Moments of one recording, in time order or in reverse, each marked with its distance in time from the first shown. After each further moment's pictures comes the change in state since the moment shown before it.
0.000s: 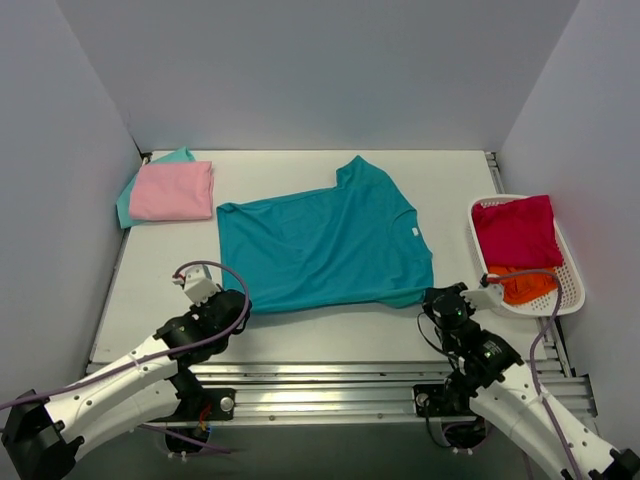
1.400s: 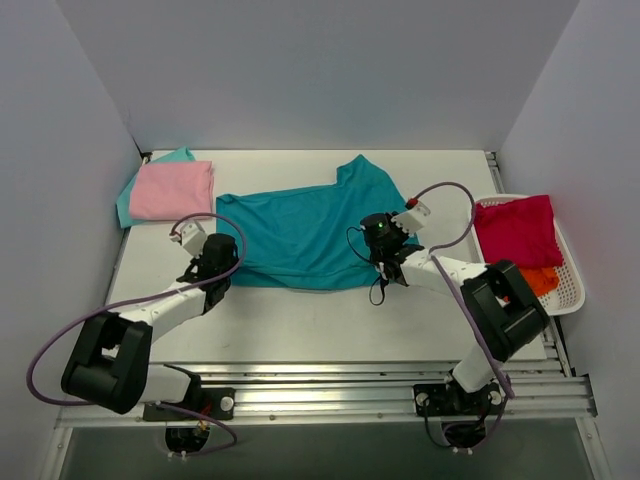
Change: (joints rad) left arm 0.477 0.563 0.114 0.690 0.226 0.261; right arm -0.021 1.223 0.558 0.627 0.072 -0.160
